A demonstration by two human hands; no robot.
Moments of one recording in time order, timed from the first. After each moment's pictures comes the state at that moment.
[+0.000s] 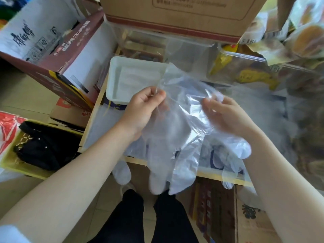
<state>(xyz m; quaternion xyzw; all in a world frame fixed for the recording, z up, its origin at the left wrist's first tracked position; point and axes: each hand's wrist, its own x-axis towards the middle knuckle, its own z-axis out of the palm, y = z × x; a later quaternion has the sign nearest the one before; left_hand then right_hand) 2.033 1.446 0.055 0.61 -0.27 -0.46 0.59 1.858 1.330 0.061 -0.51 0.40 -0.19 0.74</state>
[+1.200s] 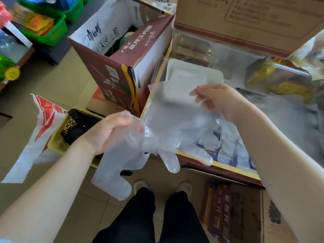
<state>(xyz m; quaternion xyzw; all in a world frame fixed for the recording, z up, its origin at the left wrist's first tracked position) 2.178 1.634 0.050 0.51 -0.23 -0.63 0.54 2.000 1.404 0.095 -0.63 0.45 -0.05 0.63</state>
